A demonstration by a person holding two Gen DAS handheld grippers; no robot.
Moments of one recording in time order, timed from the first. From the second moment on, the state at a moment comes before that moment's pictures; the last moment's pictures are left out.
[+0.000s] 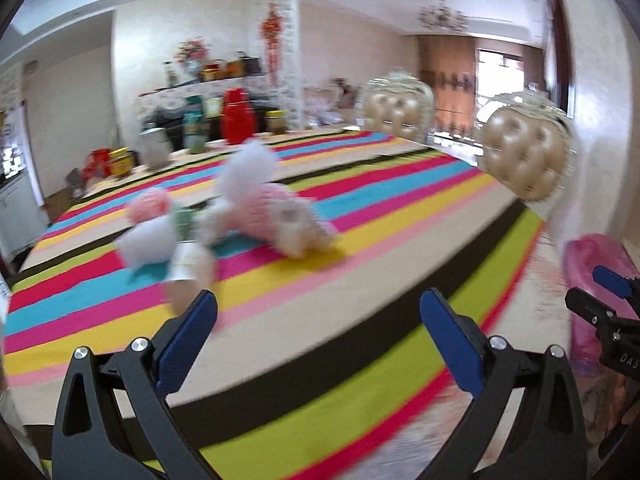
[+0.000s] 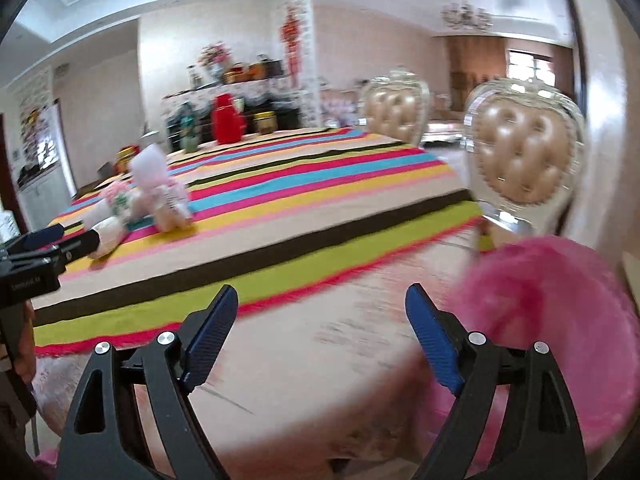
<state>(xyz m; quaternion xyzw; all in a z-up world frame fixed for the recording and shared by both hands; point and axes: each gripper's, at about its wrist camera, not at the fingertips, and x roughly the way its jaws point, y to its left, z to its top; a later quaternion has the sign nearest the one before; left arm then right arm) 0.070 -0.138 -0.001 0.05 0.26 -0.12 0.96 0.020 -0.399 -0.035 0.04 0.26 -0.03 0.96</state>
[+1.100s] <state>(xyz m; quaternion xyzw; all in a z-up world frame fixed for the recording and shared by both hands) 0.209 -0.030 -0.047 -0.01 0.41 -0.02 0.91 0.285 -0.240 -0.058 0.06 0.40 0.12 0.91</state>
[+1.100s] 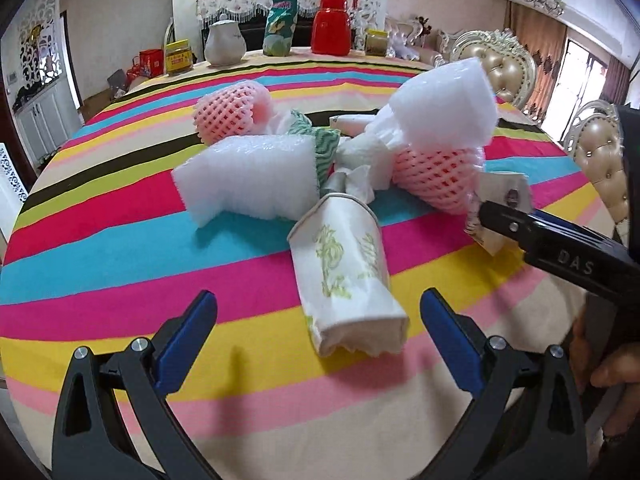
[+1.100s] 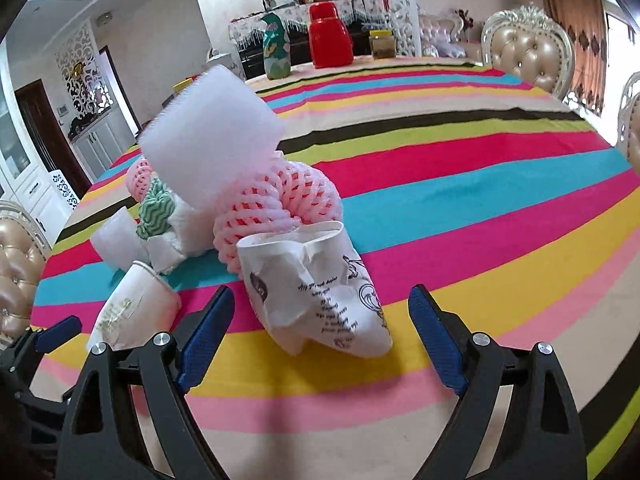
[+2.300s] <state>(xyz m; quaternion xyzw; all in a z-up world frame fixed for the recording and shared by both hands) 0.120 -0.019 -0.019 -0.08 0.30 -0.05 0.95 0.155 -0.267 -0.041 0.04 0.34 0.15 0.93</state>
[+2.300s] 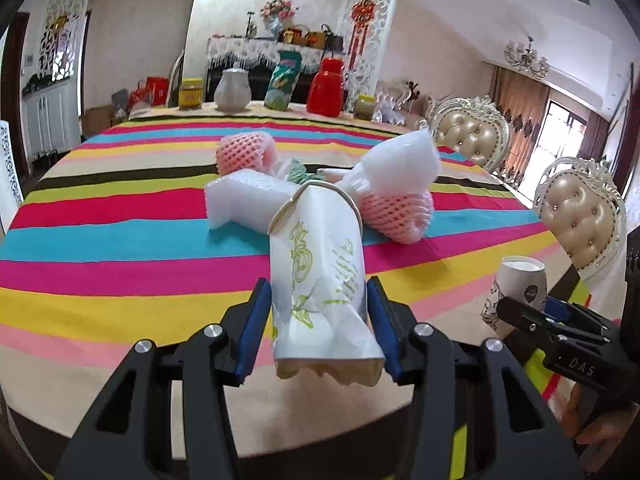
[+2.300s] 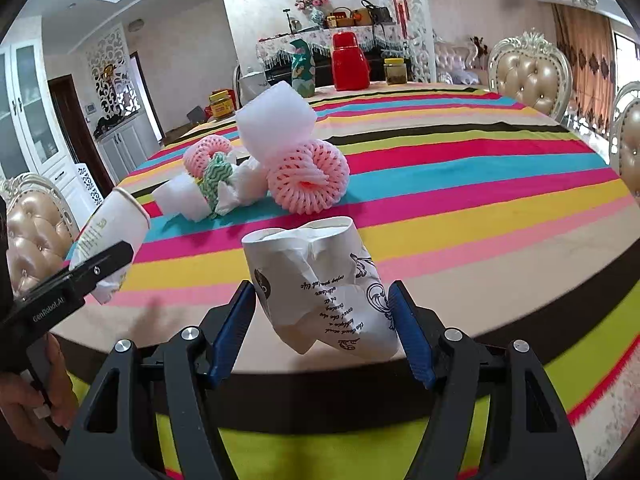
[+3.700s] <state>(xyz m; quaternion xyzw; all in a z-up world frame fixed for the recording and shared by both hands) 0.023 -0.129 -0.022 0.00 0.21 -0.17 0.96 0.011 -0.362 -0.038 0.05 0.23 0.07 0.97</state>
